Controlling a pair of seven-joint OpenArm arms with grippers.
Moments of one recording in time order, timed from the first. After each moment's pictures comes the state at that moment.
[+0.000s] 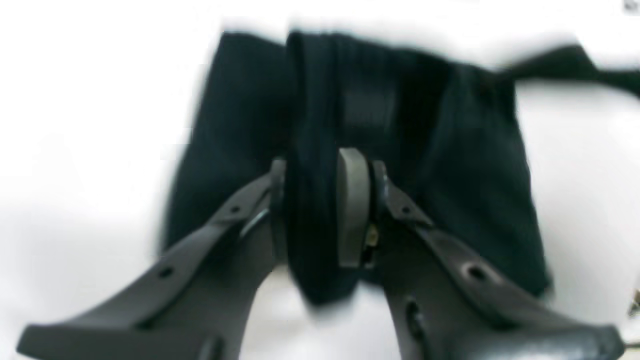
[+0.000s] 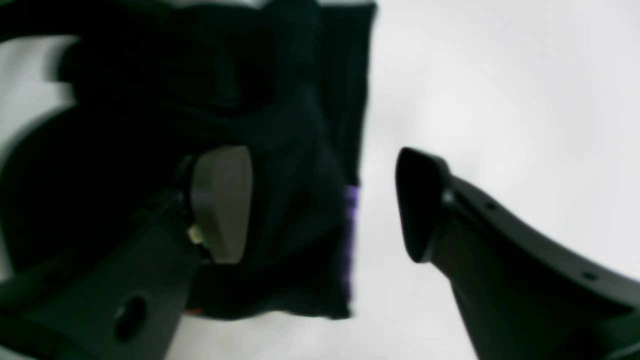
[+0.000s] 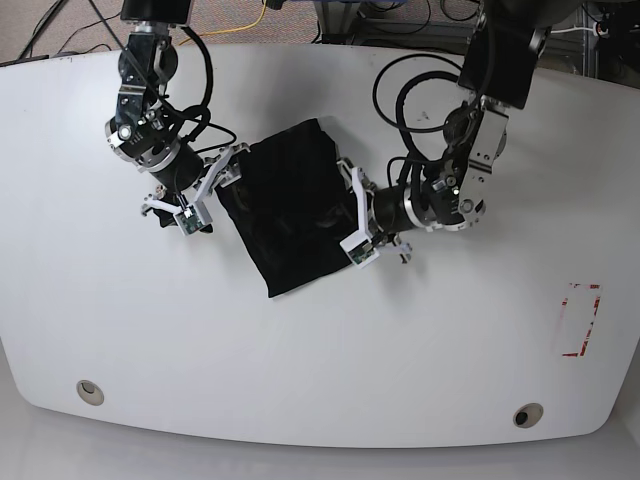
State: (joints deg) left arm -8.6 -8.6 17.7 84.0 -20.0 -41.7 40.4; right arm -7.4 8.9 11.6 98.0 10.3 39.9 -37.2
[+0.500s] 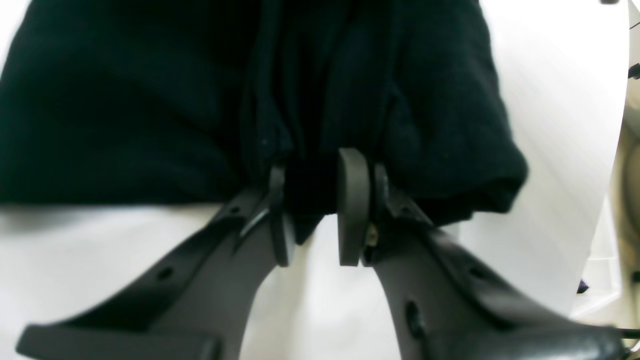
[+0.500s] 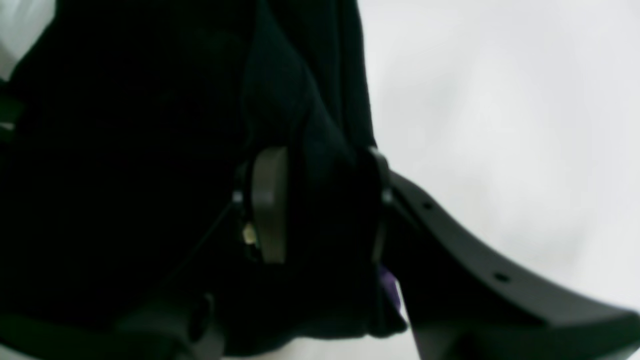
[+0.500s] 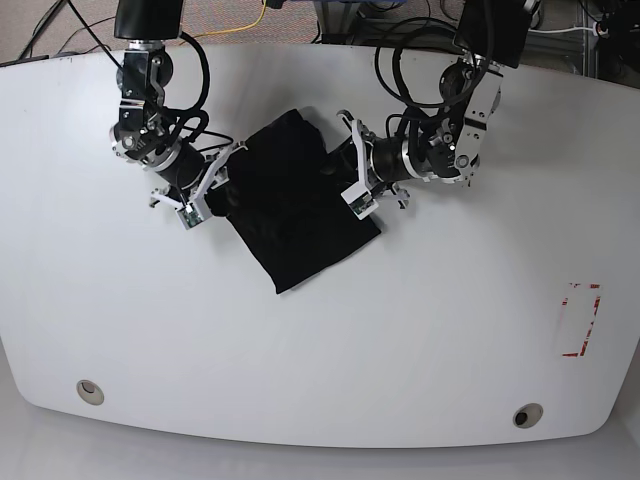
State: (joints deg) left arm -0.7 -8.0 16.6 83.3 -20.6 -41.8 40.5; right arm -7.9 10.1 9.2 86.5 11.7 40.3 -30.5
